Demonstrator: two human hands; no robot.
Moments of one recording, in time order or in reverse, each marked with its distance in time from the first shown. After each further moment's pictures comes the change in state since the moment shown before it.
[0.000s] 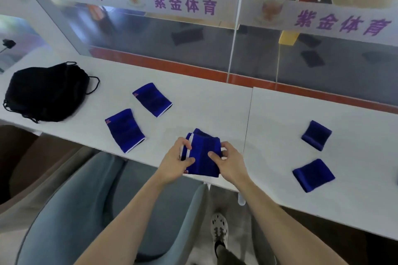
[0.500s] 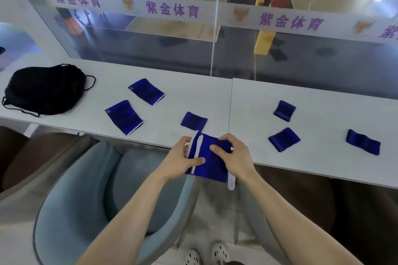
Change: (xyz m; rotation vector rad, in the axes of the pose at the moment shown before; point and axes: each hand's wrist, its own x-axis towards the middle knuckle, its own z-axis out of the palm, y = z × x) left_hand -0.138 0.013 0.024 -0.164 -0.224 -0.006; right_hand -0.156 0.007 -0.024 0.004 0.148 -0.139
